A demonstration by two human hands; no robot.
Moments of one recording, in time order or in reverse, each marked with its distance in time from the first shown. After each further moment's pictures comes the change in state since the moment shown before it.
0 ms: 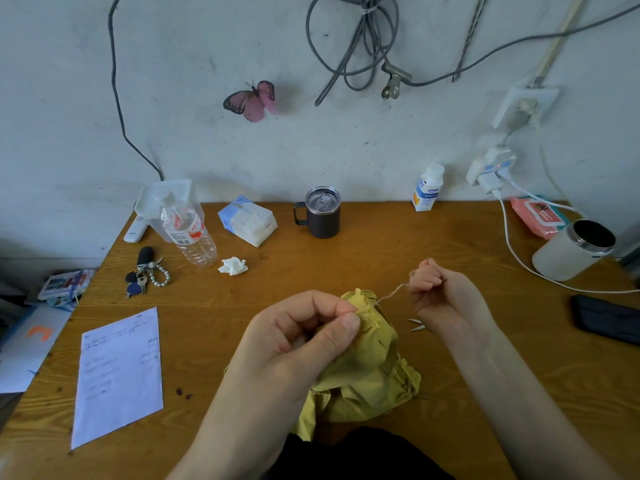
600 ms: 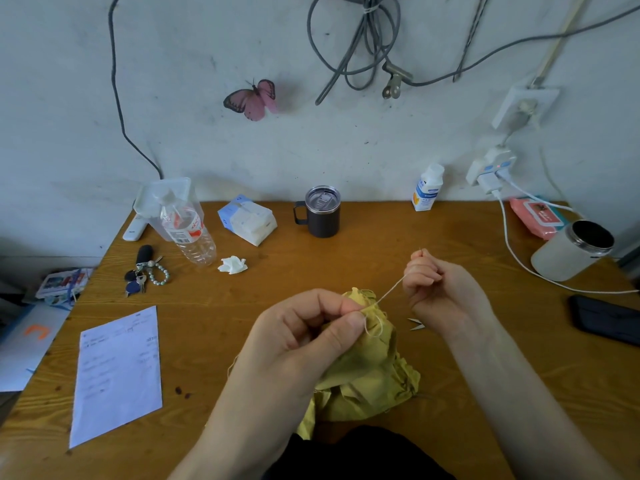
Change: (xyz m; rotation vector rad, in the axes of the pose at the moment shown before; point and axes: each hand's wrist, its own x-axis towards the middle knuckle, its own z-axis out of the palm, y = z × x) left_hand 0.002 -0.001 0.001 0.063 0.005 -0.012; right_hand -0.015 0.001 0.020 0.059 -0.036 0.111
